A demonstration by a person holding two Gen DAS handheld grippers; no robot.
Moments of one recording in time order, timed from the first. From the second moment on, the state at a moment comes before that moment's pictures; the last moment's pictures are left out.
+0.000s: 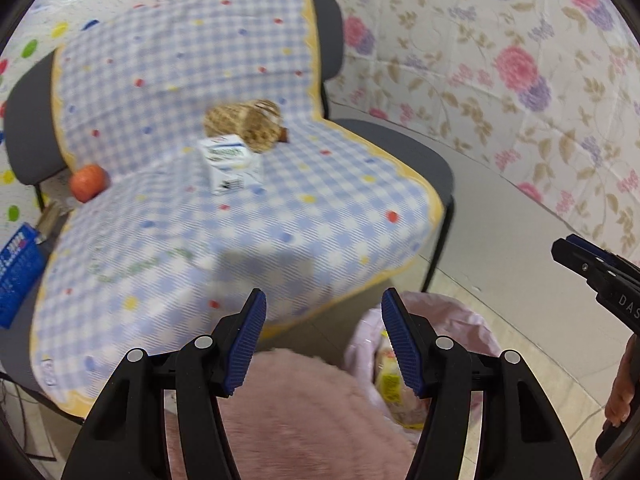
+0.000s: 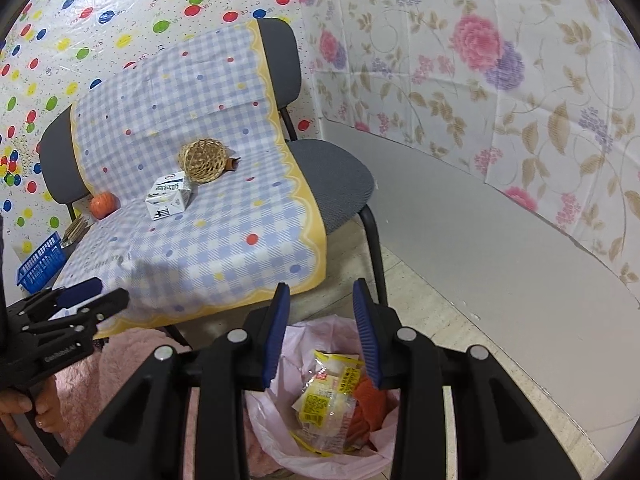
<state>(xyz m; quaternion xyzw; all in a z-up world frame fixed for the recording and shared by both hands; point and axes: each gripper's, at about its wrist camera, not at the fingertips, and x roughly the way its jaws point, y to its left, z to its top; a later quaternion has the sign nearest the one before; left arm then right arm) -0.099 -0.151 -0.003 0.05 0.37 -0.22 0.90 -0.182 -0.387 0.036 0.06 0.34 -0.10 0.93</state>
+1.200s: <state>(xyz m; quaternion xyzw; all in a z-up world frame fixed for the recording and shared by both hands) 0.062 -0.142 0.017 0.06 0.39 -0.13 0.91 -0.026 -0.375 0.062 0.05 0.32 -0.05 0.95</state>
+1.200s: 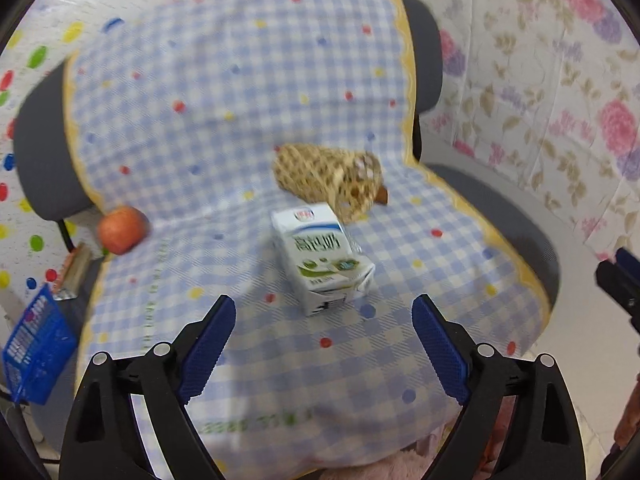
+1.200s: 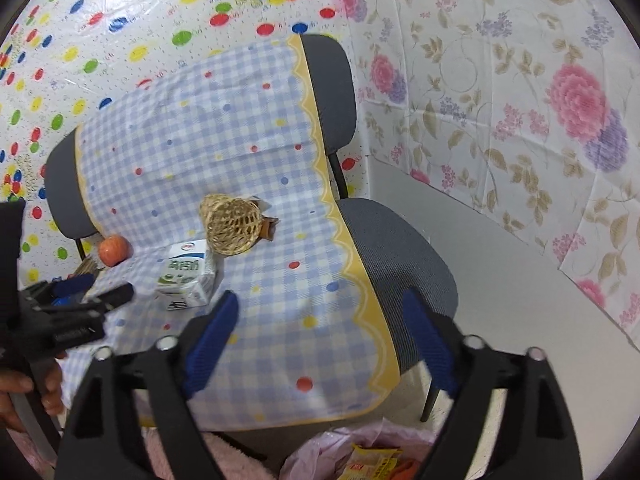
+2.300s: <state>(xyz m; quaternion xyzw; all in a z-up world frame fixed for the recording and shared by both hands) 0.089 -0.101 -0.002 0.00 0.38 -0.12 0.92 0.012 -0.367 0.036 0.04 0.35 -0.04 0.94</state>
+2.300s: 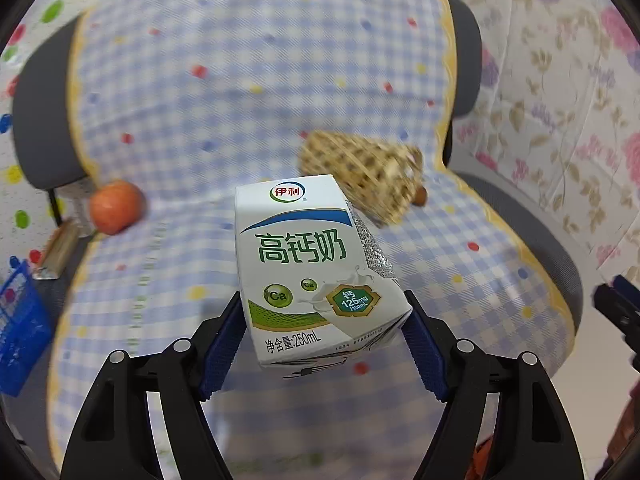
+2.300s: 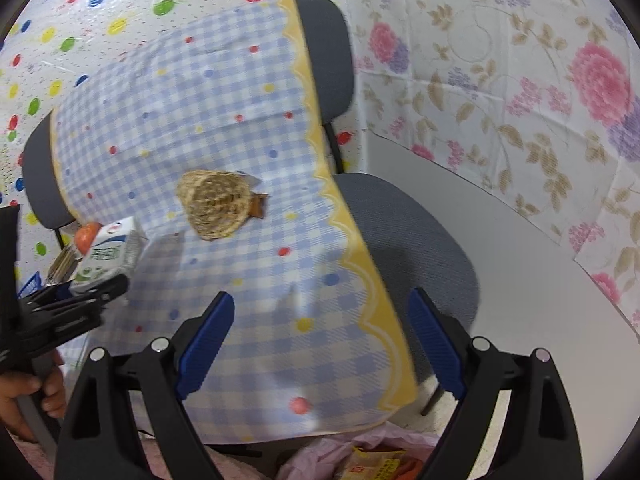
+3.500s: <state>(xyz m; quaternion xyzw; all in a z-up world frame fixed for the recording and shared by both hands) 0.110 0.010 0.003 -0.04 0.36 -0.06 0.93 0.177 -0.225 0.017 -0.03 0.38 0.12 0.92</state>
